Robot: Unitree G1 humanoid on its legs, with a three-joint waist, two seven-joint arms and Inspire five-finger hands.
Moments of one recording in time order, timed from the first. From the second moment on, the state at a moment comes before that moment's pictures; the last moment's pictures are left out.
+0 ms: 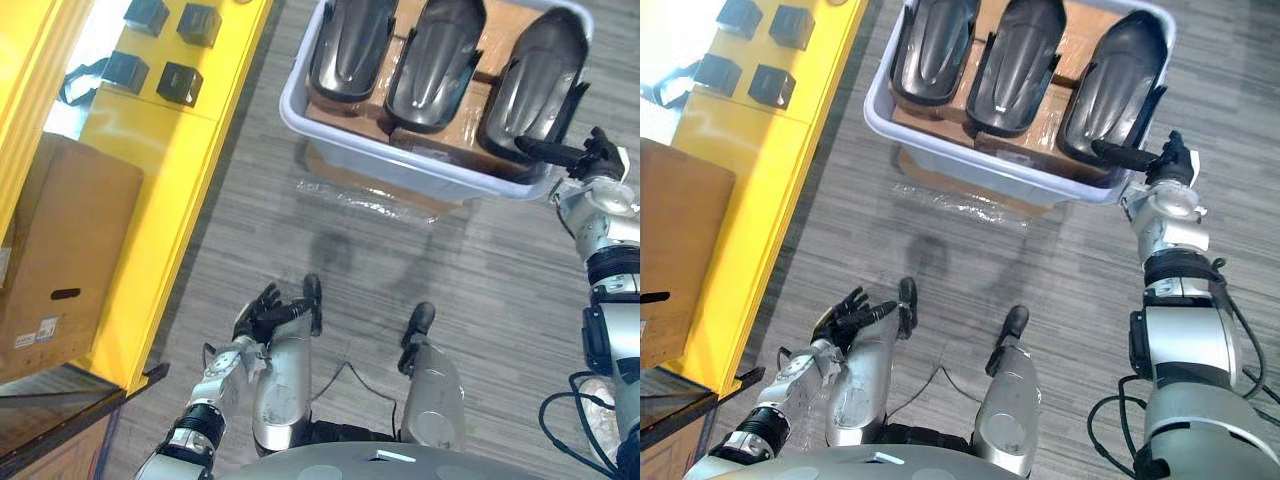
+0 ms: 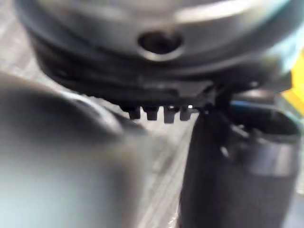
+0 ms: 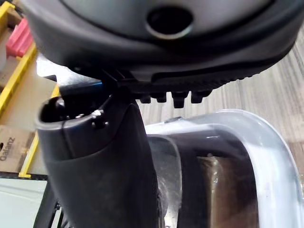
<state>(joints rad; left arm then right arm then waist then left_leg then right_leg) -0.11 0.17 -0.18 0.83 -0.59 0.01 -0.09 -0.90 -0.78 0.04 1.03 0.57 0.13 -0.21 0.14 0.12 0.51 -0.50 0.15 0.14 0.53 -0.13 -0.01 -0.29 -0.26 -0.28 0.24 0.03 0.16</state>
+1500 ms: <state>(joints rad) -0.08 0.14 -0.23 0.87 -0.65 -0.11 -0.13 -0.93 -0.89 0.09 1.13 0.40 0.17 -0.26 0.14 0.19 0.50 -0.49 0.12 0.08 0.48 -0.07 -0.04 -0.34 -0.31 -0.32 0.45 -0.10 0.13</state>
